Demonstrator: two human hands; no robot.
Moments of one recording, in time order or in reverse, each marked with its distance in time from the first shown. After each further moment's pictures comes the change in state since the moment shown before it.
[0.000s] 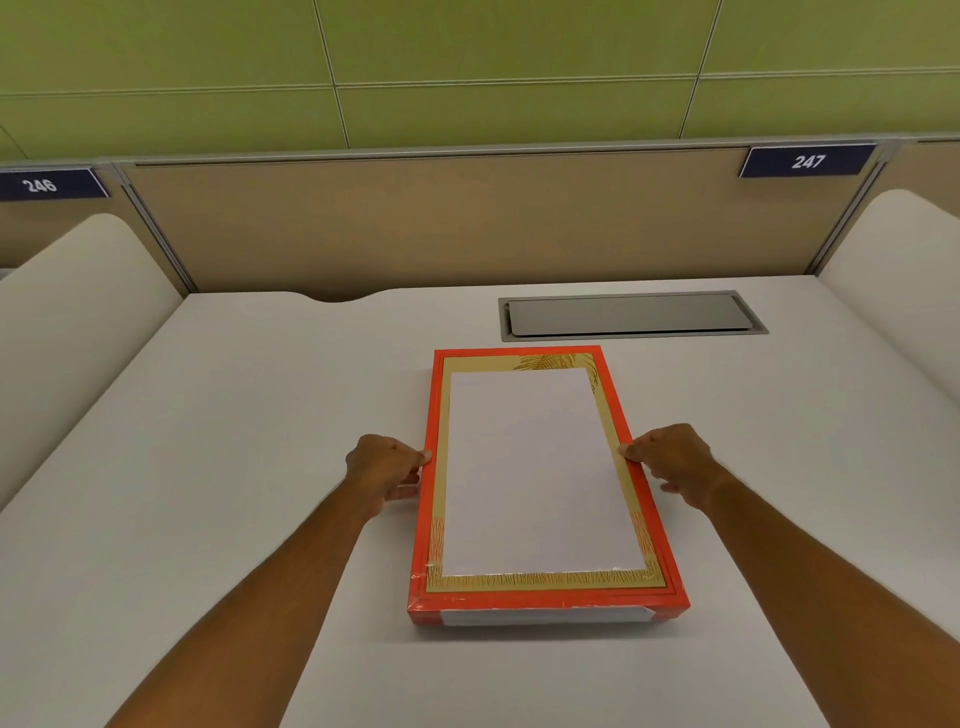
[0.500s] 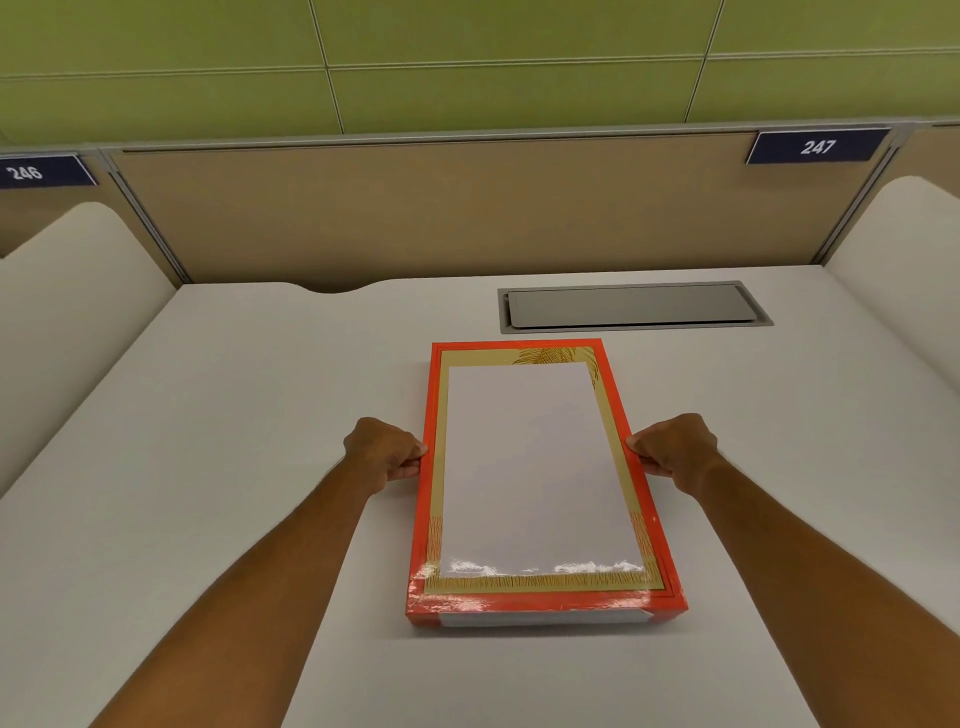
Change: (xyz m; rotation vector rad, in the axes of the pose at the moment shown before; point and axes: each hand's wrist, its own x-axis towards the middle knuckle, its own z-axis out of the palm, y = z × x) left_hand 0.016 0.016 0.007 0.008 0.064 -0.067; right_hand 0.015 -0.005 0.003 0.031 0.095 0.057
